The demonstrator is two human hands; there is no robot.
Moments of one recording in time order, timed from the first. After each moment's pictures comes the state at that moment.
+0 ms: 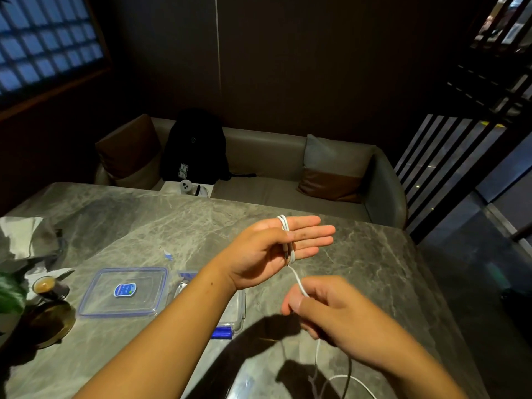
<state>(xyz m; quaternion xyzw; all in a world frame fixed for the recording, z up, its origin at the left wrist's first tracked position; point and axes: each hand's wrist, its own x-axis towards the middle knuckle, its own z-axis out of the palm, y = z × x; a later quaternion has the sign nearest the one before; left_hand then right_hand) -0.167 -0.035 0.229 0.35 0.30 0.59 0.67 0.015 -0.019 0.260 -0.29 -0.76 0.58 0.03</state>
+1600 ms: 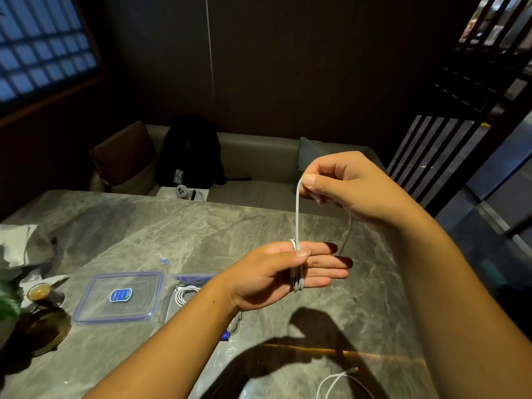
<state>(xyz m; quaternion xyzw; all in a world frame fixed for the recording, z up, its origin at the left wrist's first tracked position) -0.137 -0.051 0.228 0.39 0.28 0.51 0.72 -0.018 0.069 0.345 -0.21 -0.86 0.42 0.20</state>
